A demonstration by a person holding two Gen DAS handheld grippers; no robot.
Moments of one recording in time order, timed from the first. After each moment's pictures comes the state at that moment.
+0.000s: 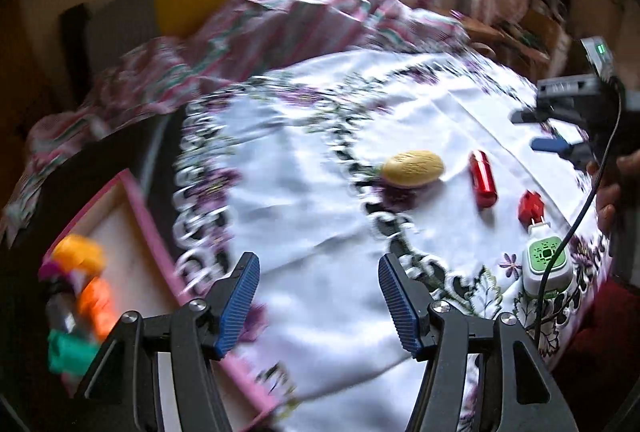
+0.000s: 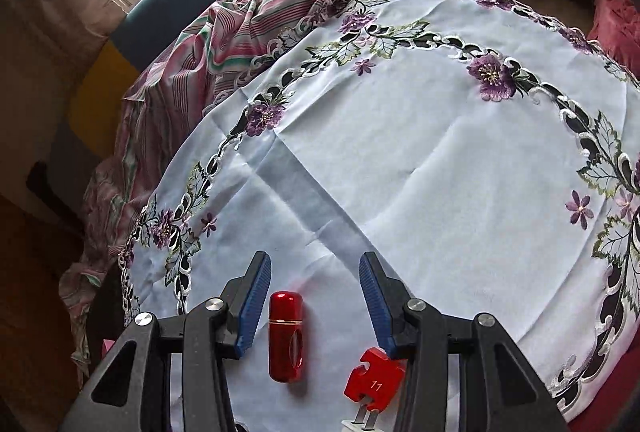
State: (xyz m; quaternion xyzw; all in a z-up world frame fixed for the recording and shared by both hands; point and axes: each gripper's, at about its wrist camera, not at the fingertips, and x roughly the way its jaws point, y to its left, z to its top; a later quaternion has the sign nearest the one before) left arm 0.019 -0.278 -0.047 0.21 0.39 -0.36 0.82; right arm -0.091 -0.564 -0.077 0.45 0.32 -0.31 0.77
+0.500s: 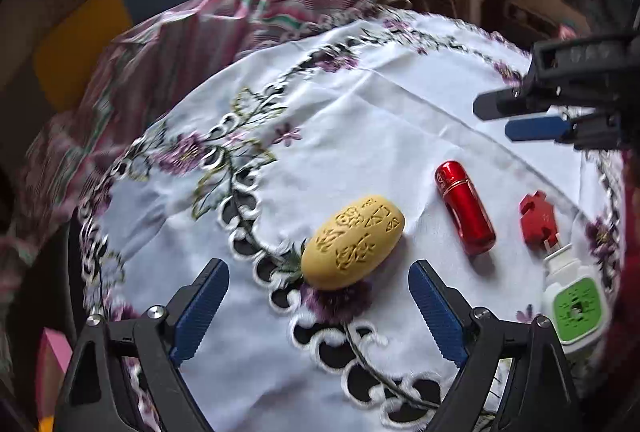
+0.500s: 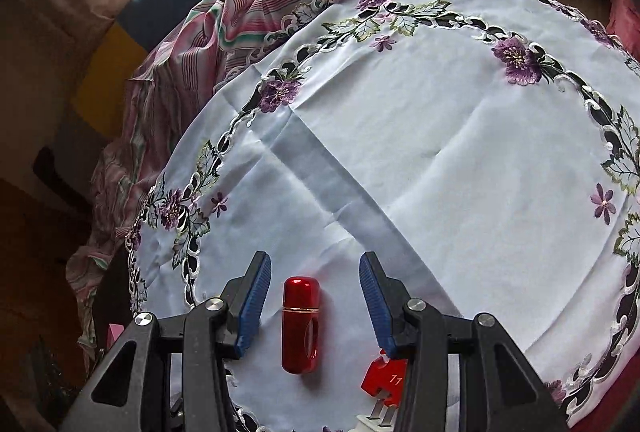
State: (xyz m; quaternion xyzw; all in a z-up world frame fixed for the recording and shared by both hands) left arm 0.047 -0.403 -0.083 0.34 0.35 -0.47 0.74; right arm -0.080 -0.562 -0.083 0.46 0.34 -0.28 0.77
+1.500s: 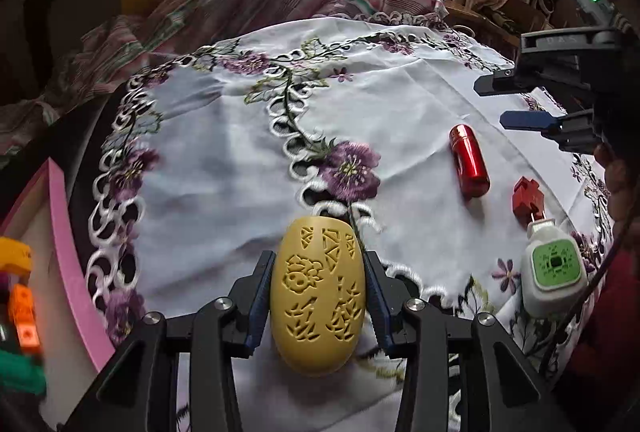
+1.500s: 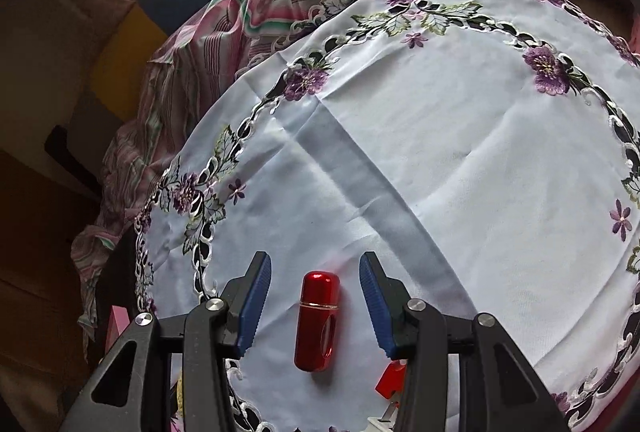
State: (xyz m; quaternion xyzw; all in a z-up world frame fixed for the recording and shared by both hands) left arm 0.015 -0.308 -0.096 0.19 0.43 -0.38 0.80; right arm -0.060 -0.549 -0.084 0.43 0.37 -0.24 0.79
